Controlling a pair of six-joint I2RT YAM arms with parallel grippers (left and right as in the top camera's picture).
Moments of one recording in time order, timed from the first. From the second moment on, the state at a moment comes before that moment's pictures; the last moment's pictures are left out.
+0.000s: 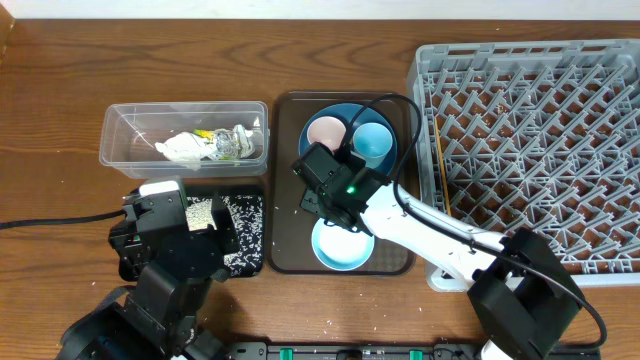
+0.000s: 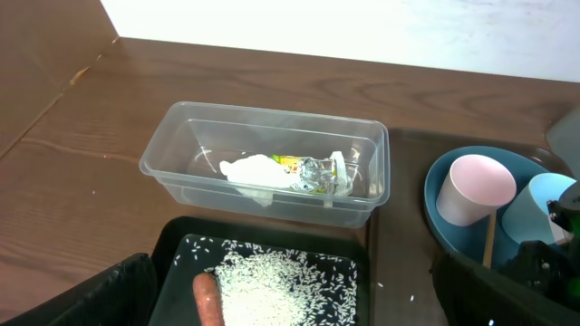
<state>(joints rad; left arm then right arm) -0.68 0.67 1.06 -1.08 -0.72 -0.52 0.84 1.82 1.25 -0.60 0.05 1.23</state>
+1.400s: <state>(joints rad) -0.68 0.67 1.06 -1.08 -0.72 -0.52 0.84 1.74 1.25 -0.63 0.06 1.15</state>
